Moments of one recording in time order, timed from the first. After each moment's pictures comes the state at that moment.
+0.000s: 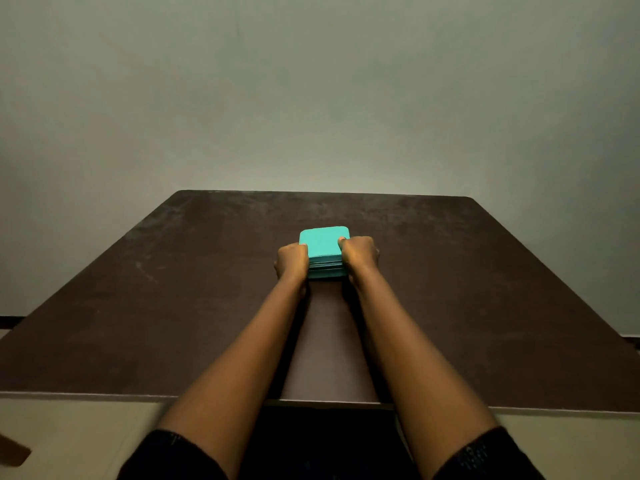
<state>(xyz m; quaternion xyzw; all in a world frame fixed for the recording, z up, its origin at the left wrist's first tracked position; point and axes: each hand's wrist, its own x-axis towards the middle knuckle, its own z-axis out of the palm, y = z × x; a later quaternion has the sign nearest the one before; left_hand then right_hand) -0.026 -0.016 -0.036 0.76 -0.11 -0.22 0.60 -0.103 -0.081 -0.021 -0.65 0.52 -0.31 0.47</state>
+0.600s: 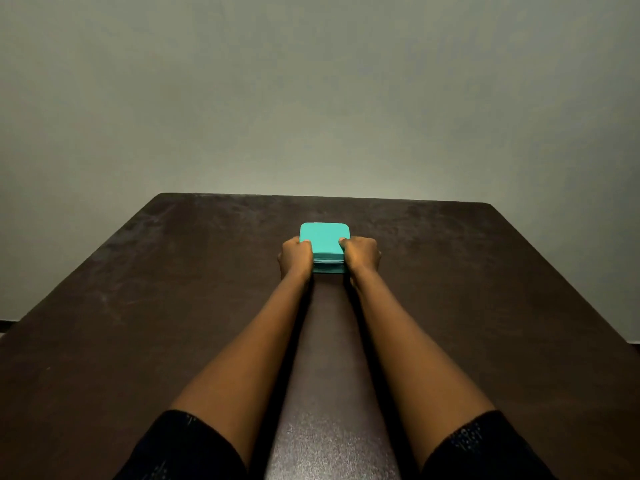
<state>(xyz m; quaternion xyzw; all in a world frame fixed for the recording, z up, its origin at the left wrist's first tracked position) 0.035 -0.103 -0.039 0.79 -0.17 -0.19 0.56 -0.041 -0.157 -0.026 -0.63 0.53 -0.31 0.47</state>
